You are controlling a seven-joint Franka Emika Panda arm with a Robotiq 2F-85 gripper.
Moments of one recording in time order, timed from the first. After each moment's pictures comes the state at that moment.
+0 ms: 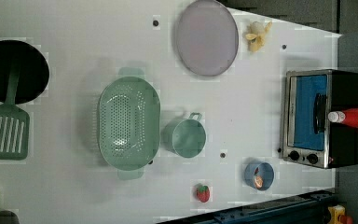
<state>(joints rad) -0.02 -0.37 -0.02 -1.86 0.05 0.10 0.12</state>
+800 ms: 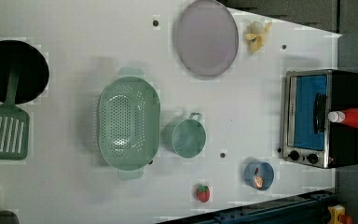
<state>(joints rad) -0.11 -0.10 -0.44 -1.94 0.03 0.27 0.13</state>
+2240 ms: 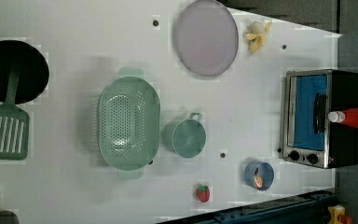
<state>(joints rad) -0.13 0.34 -0.63 -1.84 0.15 0.62 0.05</state>
